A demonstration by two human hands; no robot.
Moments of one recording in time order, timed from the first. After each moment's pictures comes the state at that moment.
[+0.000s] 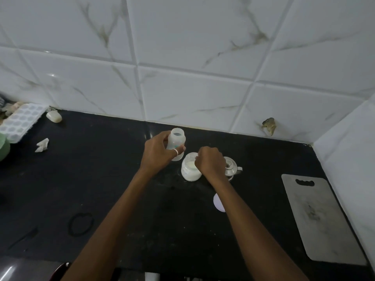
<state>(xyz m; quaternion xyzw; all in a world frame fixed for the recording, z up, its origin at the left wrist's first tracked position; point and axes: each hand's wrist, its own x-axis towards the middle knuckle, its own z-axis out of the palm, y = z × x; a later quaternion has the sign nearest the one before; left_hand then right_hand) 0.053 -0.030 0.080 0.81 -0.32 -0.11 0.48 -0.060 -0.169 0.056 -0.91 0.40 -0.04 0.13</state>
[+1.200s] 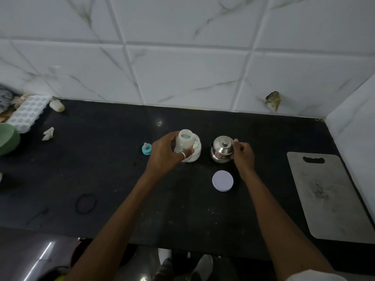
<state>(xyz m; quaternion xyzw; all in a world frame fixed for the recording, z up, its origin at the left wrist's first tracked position) -0.017 -0.030 0.056 0.80 -0.36 -0.12 0.46 -0.162 -0.259 -0.047 -0.63 0.53 -0.23 0.51</state>
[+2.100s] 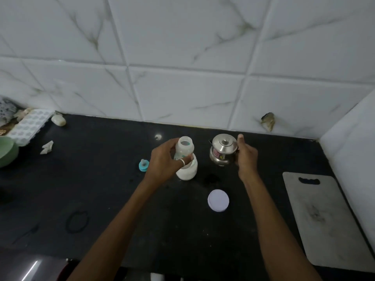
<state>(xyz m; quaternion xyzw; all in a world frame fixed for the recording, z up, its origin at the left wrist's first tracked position) -0.010 -0.055 0.082 0.81 -0.34 -0.11 0.47 -0.138 -0.280 0.029 -0.51 0.47 -0.32 0.65</state>
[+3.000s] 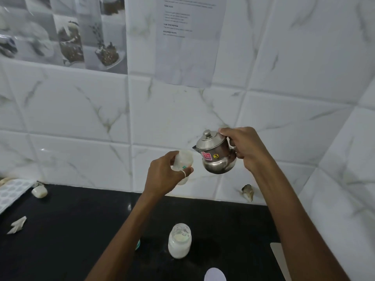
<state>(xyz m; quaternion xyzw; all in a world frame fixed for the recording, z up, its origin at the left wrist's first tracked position) 0.058 -0.082 0.227 0.76 -0.37 0.00 0.53 -0.092 -0.234 0.351 -0.72 0.34 -0.33 0.51</state>
